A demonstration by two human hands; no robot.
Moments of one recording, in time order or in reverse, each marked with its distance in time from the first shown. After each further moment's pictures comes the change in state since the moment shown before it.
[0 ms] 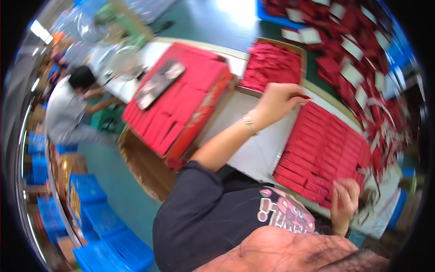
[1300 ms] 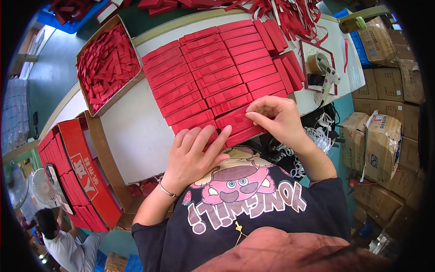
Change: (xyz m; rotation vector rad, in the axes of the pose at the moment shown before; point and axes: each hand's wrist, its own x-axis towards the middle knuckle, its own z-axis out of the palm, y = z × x) left_hand -0.137 0.049 0.070 0.586 -0.524 0.645; right_hand -0.031 0.009 0.033 0.726 -0.032 0.911
